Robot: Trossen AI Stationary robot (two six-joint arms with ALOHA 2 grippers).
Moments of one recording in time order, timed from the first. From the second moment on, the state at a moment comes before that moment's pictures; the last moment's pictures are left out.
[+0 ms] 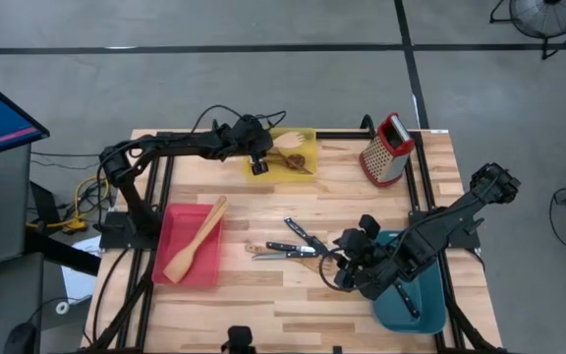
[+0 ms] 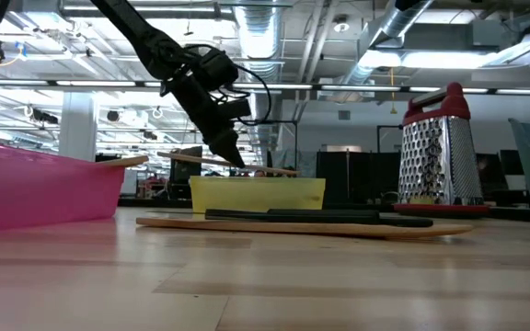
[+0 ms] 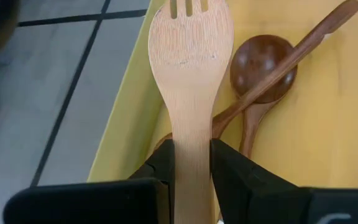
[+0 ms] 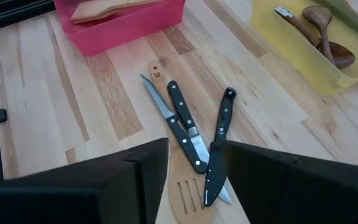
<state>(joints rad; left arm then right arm) 0.56 1.75 1.09 -0.09 -0.13 0.47 0.64 1.49 1.32 -0.90 0.71 0.96</state>
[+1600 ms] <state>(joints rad) 0.54 1.85 1.12 -0.05 -0.08 0.46 0.63 1.49 1.32 -0.91 0.71 0.94</state>
